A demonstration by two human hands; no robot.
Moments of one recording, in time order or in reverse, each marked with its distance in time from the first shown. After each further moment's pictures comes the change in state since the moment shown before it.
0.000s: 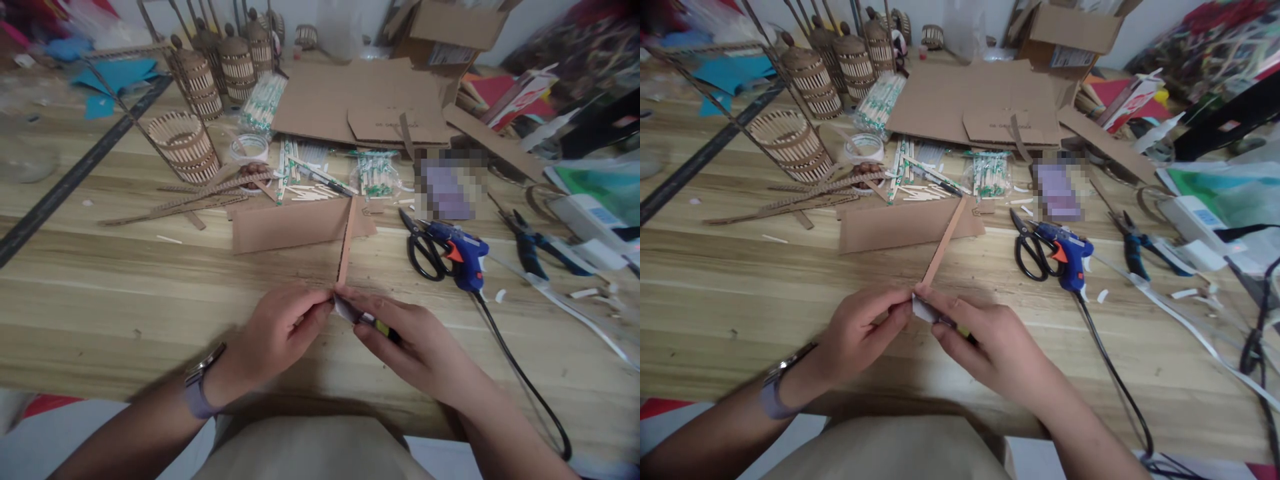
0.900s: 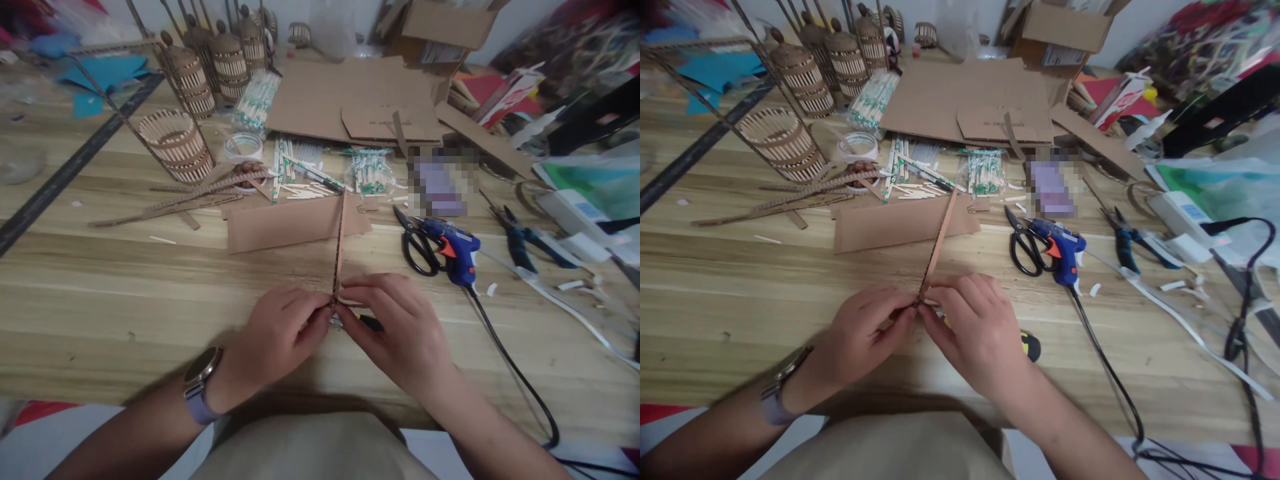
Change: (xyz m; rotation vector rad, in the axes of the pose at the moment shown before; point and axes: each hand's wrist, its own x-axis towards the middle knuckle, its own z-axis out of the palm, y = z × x) left_hand -0.007 -0.004 0.010 0.220 0.064 0.182; right_hand 0.010 -0.011 0.019 -0.373 0.396 -0.117
